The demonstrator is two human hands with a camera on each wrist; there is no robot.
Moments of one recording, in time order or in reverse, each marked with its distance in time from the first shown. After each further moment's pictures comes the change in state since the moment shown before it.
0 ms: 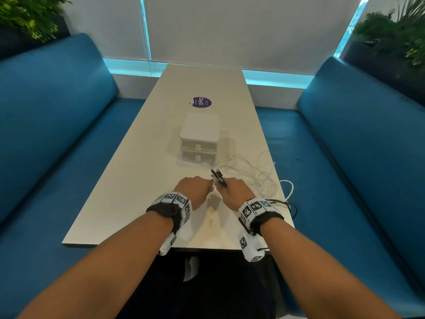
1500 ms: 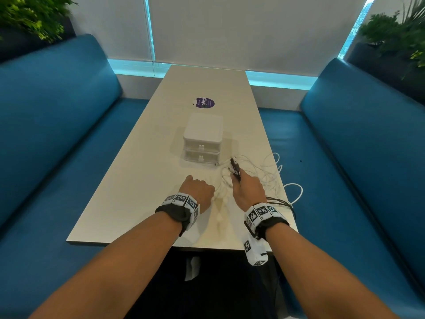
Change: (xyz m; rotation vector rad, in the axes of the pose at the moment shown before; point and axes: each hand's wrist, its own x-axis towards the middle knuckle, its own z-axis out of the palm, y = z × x) left_hand -0.005 0.009 -0.001 0.128 -0.121 -0.009; right_hand -0.007 0.013 -0.005 0.033 0.271 0.032
